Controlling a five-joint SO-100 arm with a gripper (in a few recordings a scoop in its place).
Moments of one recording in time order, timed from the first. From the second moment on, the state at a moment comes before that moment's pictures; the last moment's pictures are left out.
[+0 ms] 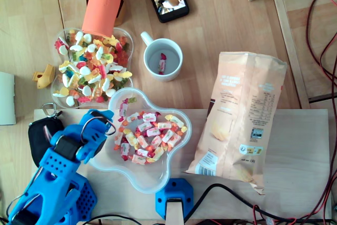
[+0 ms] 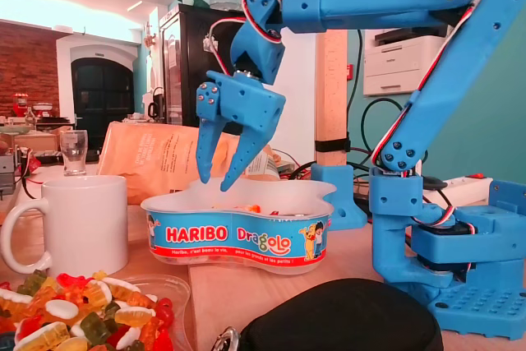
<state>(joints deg) 30.7 121.1 117.2 71.6 0.1</state>
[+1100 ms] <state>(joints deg) 40.4 134.7 134.6 65.4 -35.3</state>
